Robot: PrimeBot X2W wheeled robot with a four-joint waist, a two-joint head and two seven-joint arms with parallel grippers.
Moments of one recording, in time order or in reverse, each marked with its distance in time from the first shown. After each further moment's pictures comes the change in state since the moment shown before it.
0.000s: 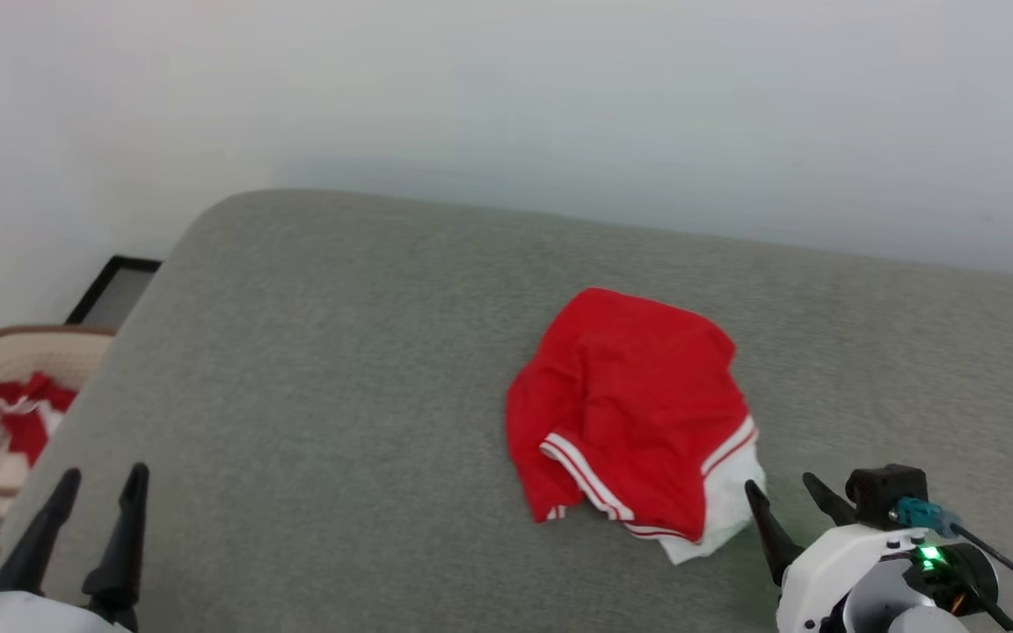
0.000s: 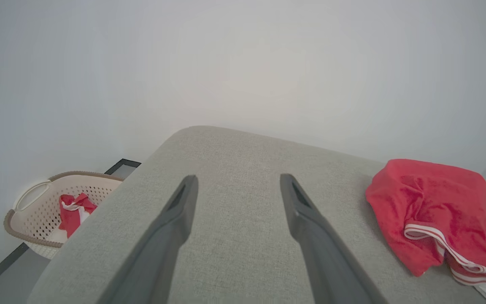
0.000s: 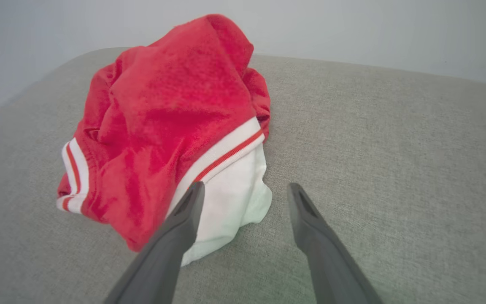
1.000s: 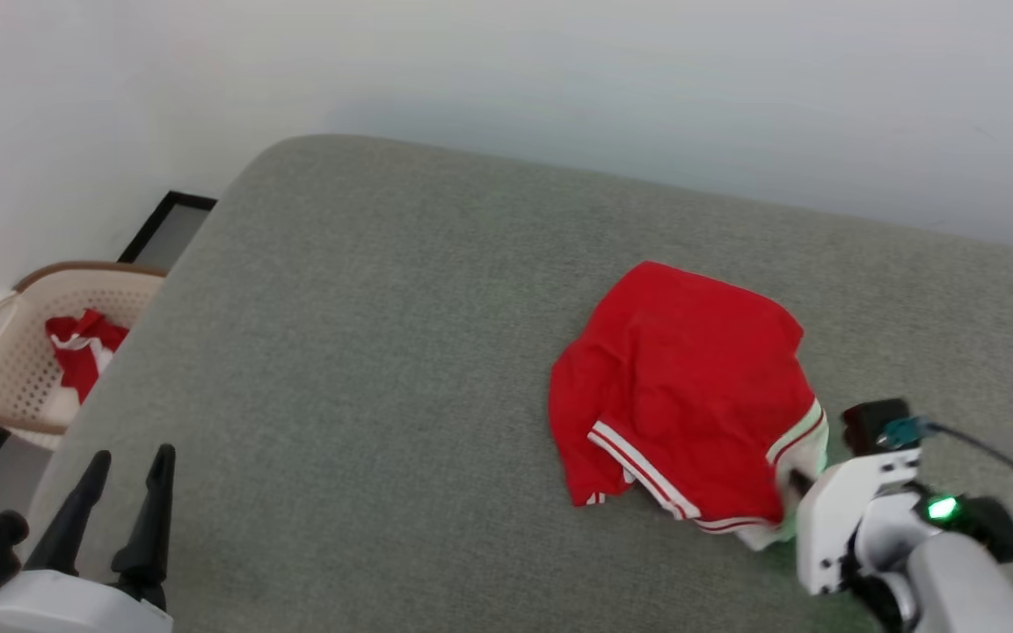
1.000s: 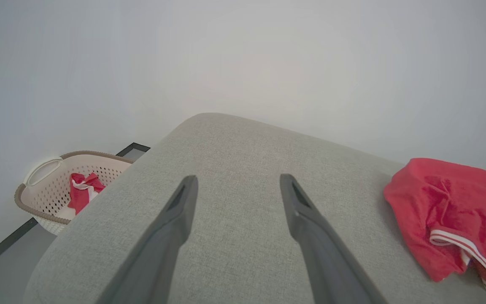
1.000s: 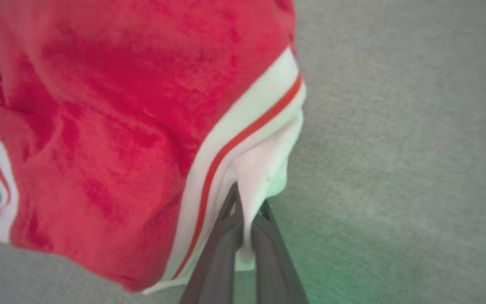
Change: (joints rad) left arm -0.081 -0.080 -0.022 0.088 0.020 -0.055 -0.014; right arm -0.150 -0.014 -0.040 0.099 -0.052 0.000 0.352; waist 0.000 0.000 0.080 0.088
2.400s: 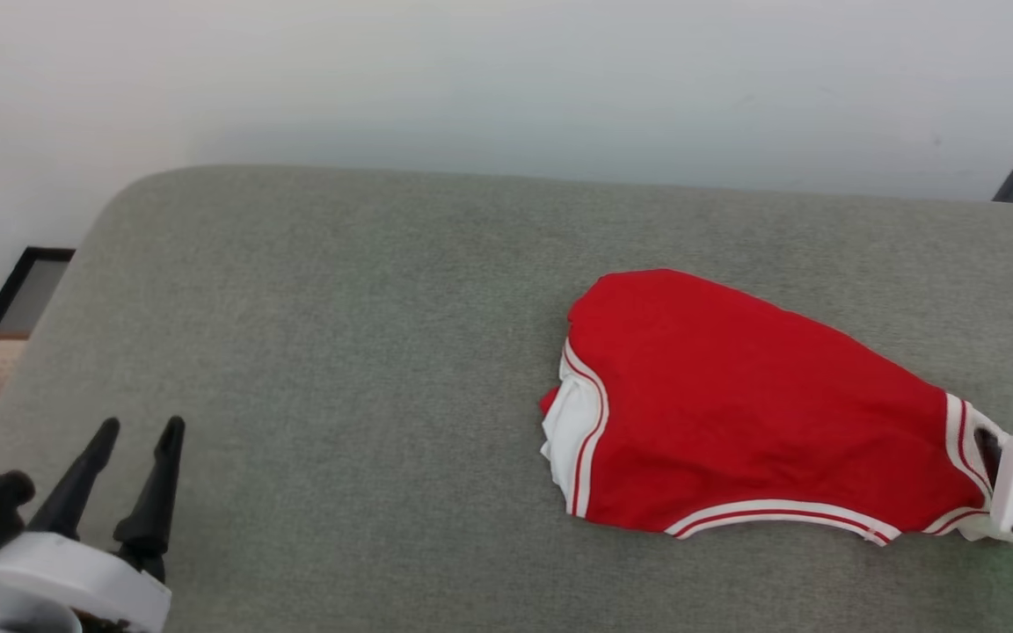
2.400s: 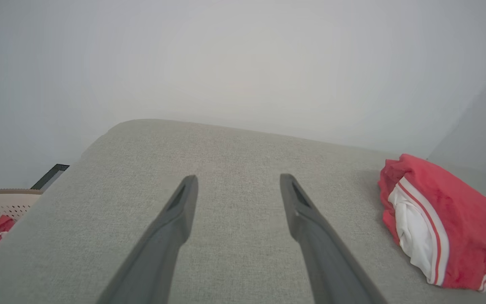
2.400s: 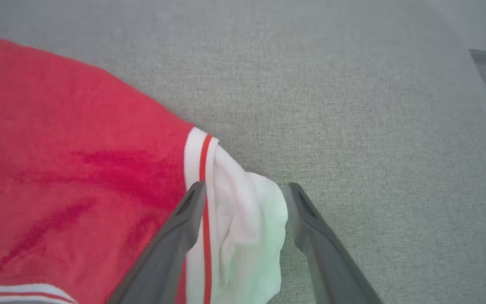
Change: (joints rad) left arm -0.057 0.024 -0.007 -0.002 0.019 -0.032 0.061; right arm -0.072 -0.197 -0.263 0.026 0.002 0.000 0.106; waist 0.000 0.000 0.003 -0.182
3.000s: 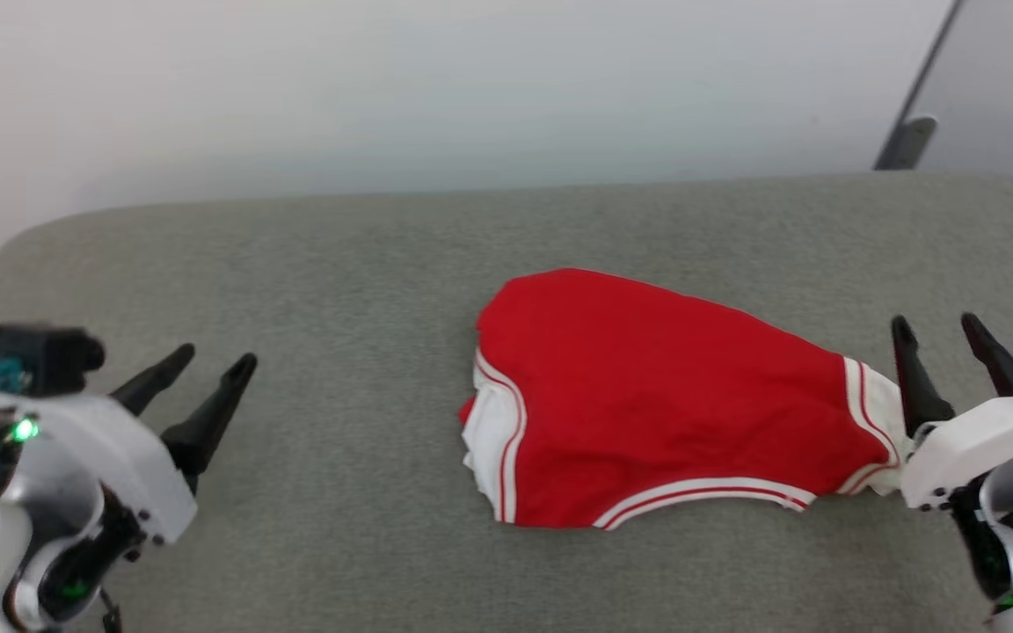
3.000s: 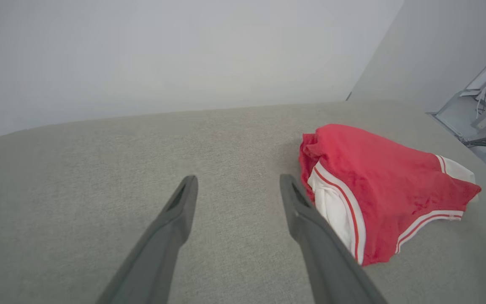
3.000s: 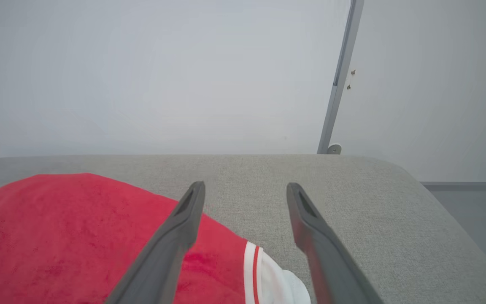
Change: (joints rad) left arm -0.256 0.072 -0.112 -0.041 -0.079 -0.044 0.409; right arm 0.115 0.127 0.098 -0.364 0.030 0.000 -0.382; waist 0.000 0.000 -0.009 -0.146
